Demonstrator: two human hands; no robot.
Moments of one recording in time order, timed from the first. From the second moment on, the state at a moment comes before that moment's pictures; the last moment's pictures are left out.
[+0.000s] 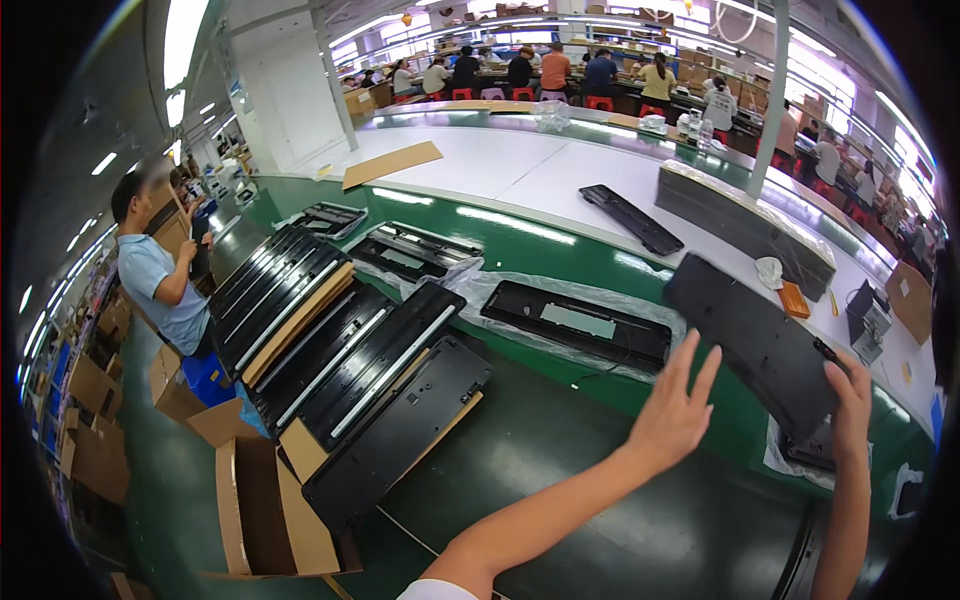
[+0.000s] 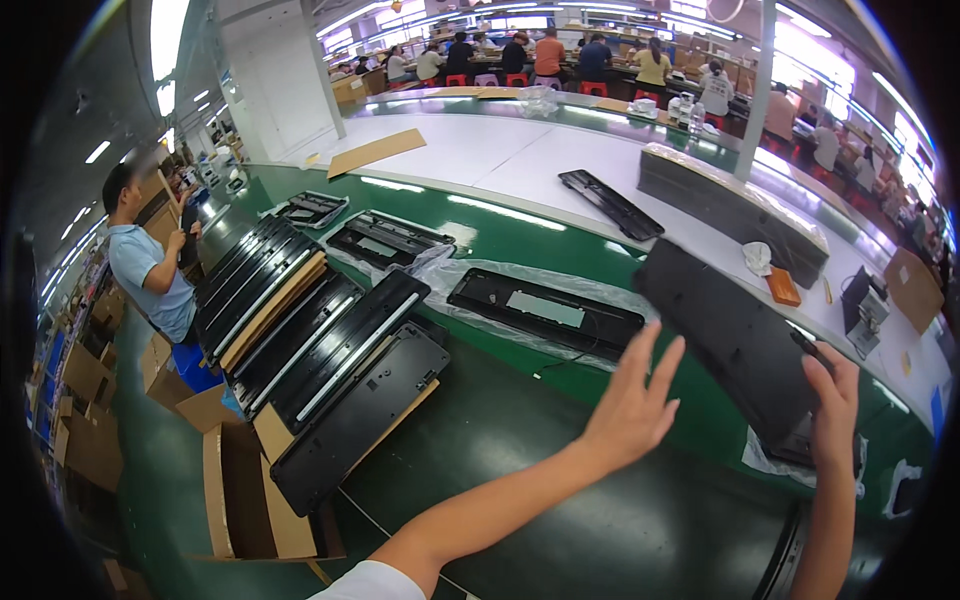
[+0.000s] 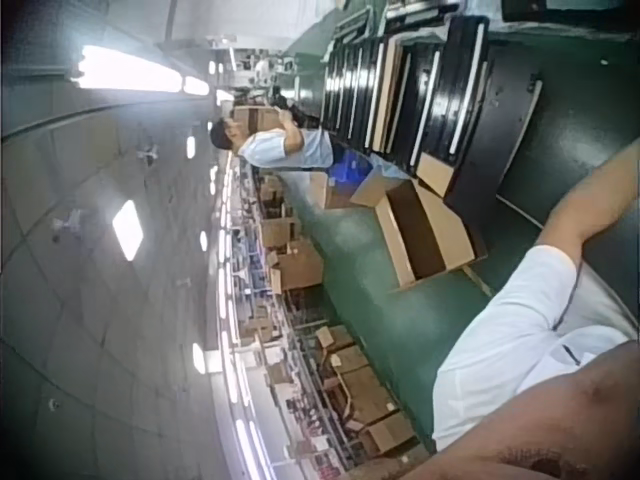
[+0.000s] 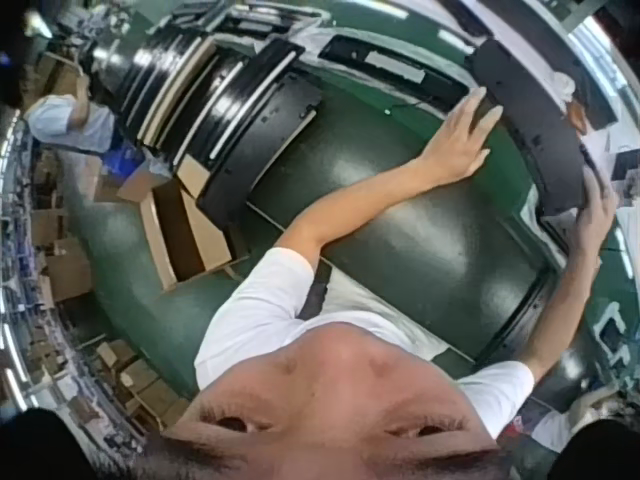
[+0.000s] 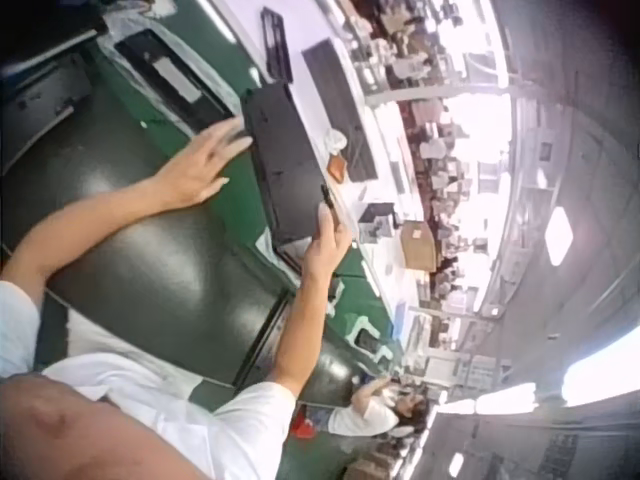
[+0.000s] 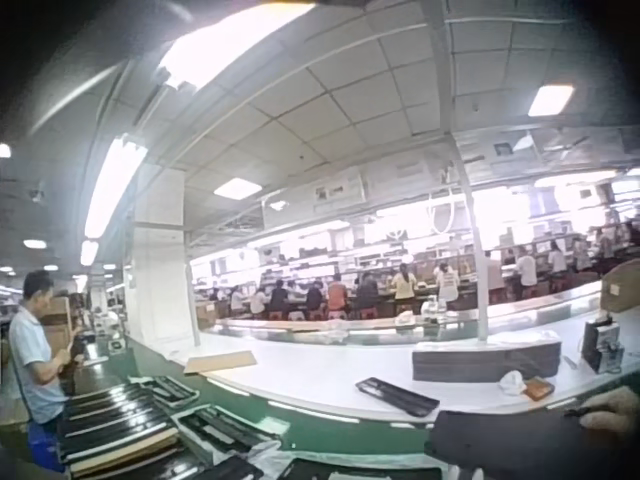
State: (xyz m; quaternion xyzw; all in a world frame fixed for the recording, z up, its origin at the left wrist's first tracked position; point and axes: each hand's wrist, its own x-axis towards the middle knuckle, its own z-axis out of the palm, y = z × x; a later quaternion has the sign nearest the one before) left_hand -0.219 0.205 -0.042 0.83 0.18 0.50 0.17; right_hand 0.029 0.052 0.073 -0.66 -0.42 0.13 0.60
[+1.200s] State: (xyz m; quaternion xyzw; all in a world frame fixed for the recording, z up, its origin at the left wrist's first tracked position) left_hand -0.332 0.281 0.058 0.67 0.23 0.69 0.17; right_hand 0.006 0.246 -0.123 -0.71 -0.37 0.36 0.48
